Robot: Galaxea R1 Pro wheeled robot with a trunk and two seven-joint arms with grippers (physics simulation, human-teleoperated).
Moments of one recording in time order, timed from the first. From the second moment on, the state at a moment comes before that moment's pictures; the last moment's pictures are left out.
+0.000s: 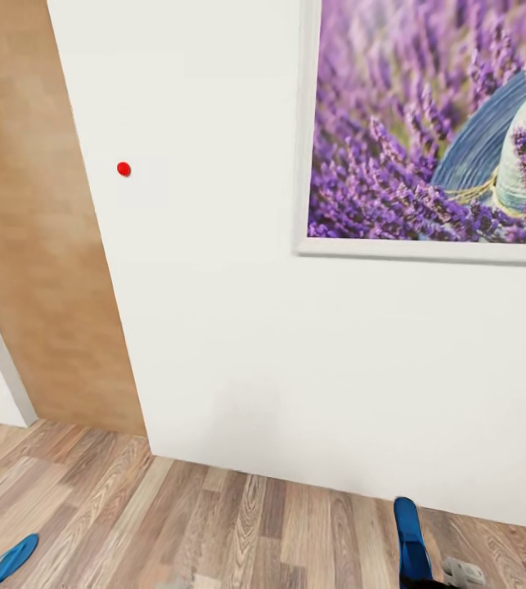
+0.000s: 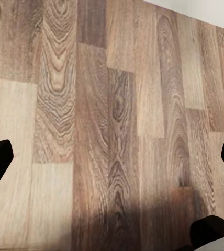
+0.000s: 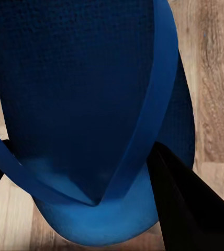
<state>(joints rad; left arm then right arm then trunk) -0.29 0.03 -0.11 -0.27 0.18 -0.07 -0.42 -0.43 -0.29 -0.14 -0.09 -0.19 -0.01 0.51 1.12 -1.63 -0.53</state>
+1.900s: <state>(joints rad) -0.29 0.03 -0.11 -0.26 0.18 -0.07 -0.43 -0.43 -0.29 -0.14 -0.08 -0.19 -0.01 0.51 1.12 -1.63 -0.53</state>
